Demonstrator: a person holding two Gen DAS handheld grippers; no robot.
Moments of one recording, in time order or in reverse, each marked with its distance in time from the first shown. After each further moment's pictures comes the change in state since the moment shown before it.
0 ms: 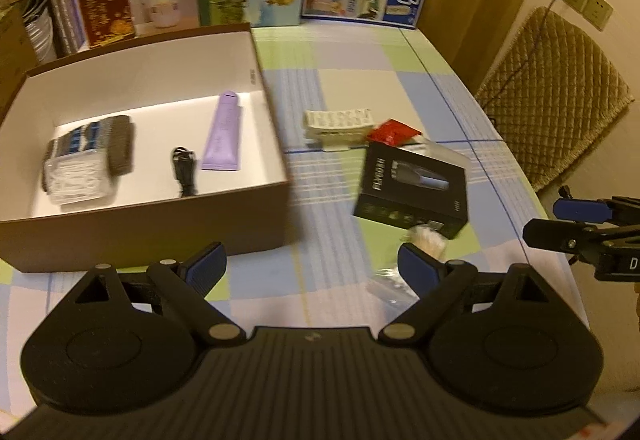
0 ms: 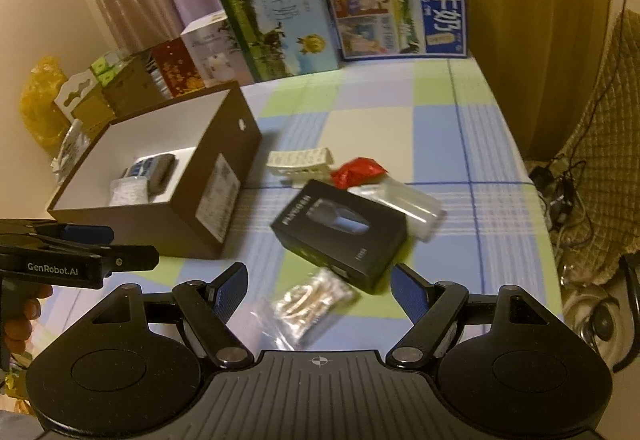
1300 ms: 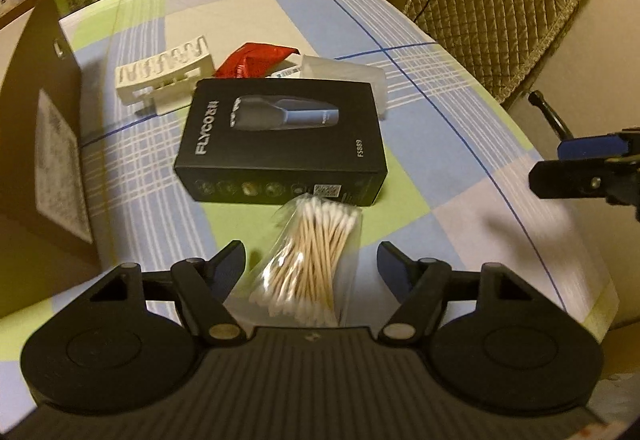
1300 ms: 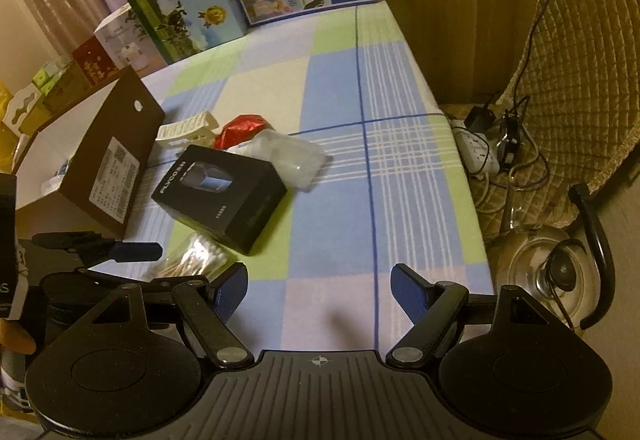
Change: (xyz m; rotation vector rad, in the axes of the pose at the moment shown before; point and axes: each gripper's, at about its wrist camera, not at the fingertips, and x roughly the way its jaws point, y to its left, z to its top) left arm 0.128 -0.103 -0.018 0.245 0.124 -0.118; right arm 0.015 -0.099 -0.026 0.138 0.075 -0.100
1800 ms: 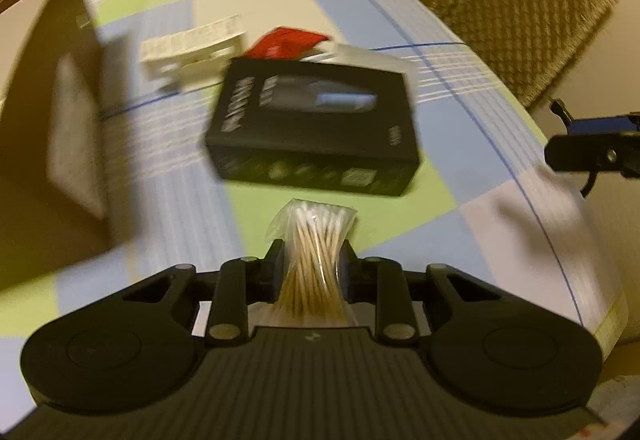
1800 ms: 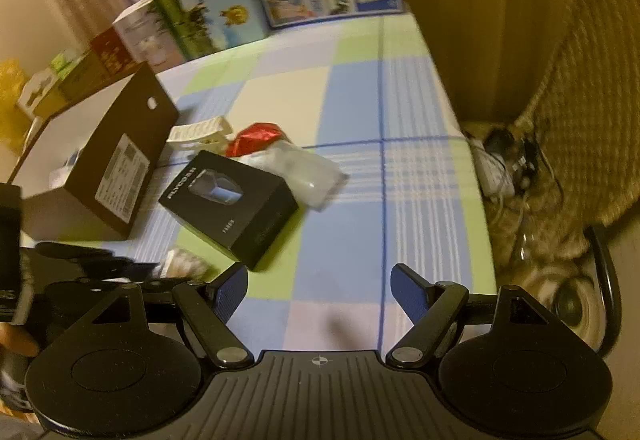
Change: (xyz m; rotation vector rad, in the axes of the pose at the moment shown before) left arm -0.001 0.017 -0.016 -0.094 0.003 0.042; right arm 0.015 0.010 0.017 -0.123 -0.017 0.043
